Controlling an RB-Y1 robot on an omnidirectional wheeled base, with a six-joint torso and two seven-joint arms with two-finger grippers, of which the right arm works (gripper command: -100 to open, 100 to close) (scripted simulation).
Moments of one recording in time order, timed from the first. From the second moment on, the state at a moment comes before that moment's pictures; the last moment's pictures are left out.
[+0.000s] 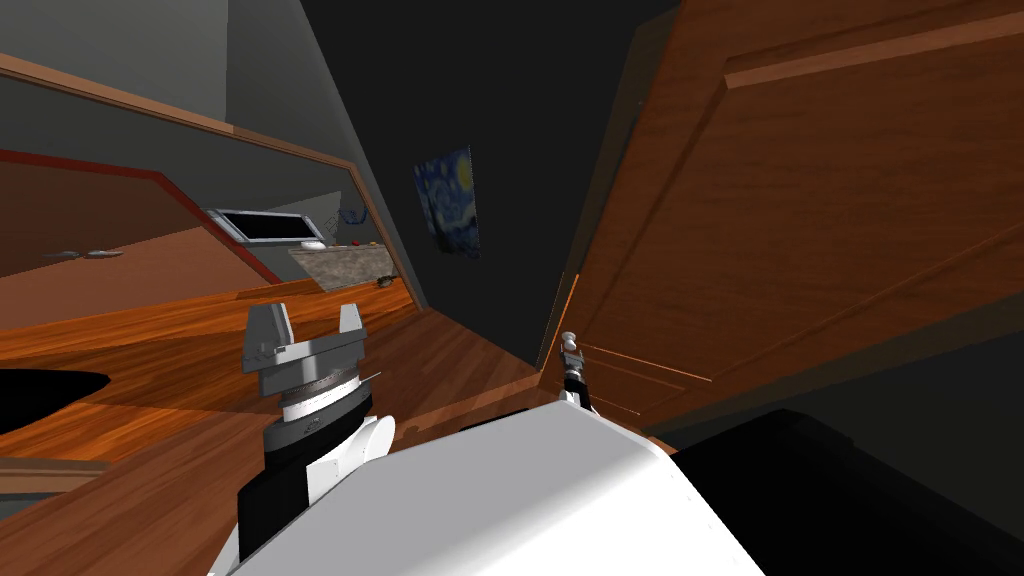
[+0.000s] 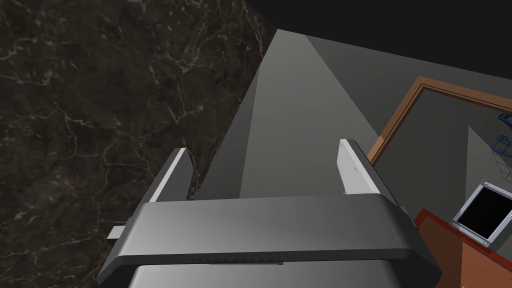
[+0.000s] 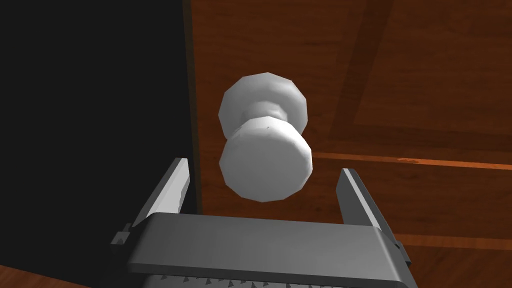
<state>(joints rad) 0.08 -0.20 -0.08 -0.83 -0.66 -0.82 -1.28</state>
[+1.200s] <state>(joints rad) 0.10 -0.26 -0.07 -0.81 -0.66 -0.83 -1.34</state>
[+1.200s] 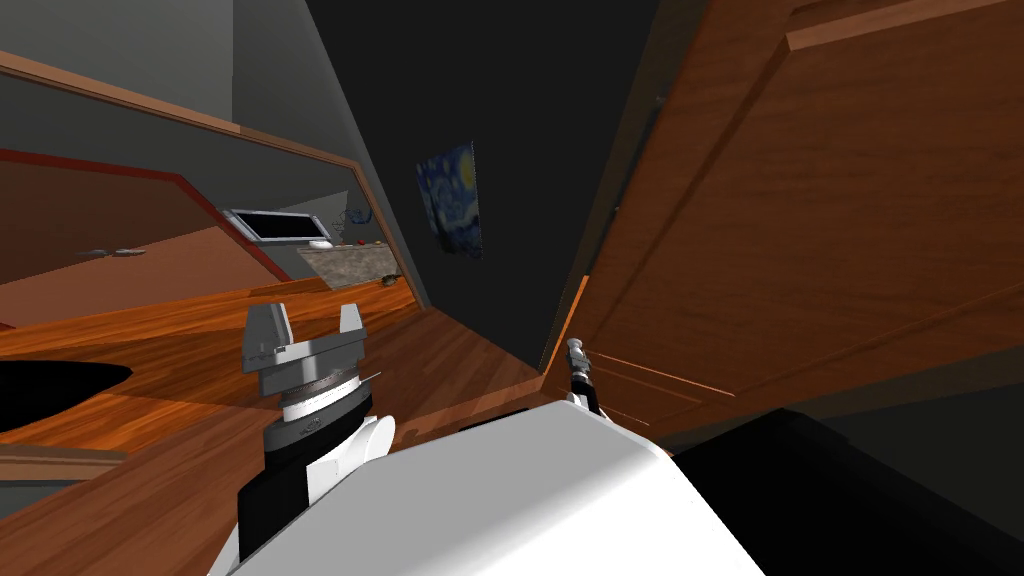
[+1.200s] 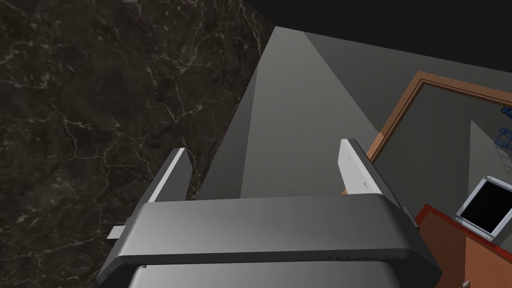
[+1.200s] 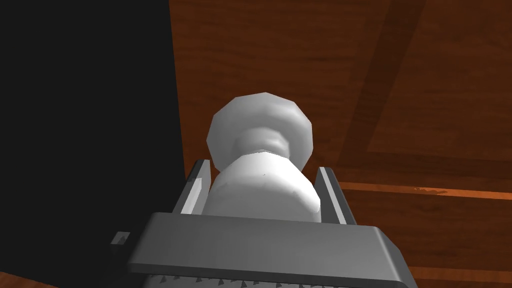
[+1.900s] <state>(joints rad) 0.12 -0.30 0.02 -0.82 -0.62 -0.83 -1.43</state>
